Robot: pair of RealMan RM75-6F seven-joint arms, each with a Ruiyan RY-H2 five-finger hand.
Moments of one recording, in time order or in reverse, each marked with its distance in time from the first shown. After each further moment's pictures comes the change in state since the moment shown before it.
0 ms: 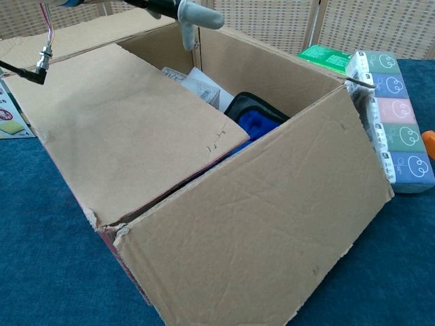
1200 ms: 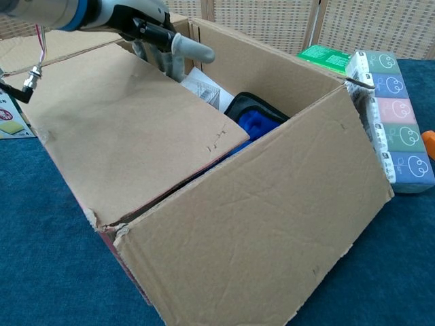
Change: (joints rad) left arm -0.056 0.025 0.029 0.002 -0.180 -0.078 0.049; right arm -0.004 0.001 0.000 0.003 -0.003 0.008 0.006
